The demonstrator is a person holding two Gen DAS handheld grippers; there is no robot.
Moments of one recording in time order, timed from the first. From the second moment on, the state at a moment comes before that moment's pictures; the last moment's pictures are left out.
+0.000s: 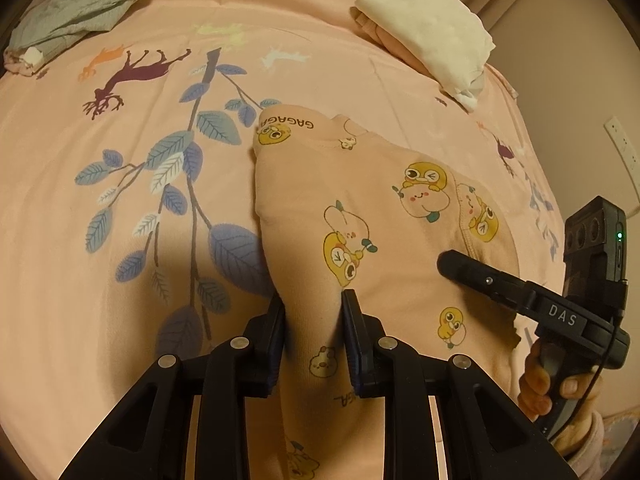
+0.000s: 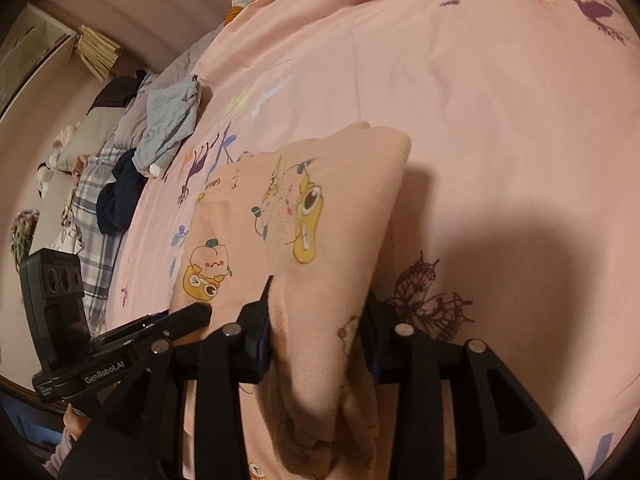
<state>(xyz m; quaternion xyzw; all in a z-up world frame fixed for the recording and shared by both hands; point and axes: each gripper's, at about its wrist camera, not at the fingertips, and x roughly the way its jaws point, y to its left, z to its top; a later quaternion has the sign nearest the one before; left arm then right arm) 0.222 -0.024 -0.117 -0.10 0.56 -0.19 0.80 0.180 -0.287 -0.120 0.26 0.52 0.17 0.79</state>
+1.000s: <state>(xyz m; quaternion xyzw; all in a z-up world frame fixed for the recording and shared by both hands) 0.207 0.001 -0.113 -0.11 0.55 -0.17 0.81 0.168 -0.331 -0.118 0.31 0.51 0.15 0.79</state>
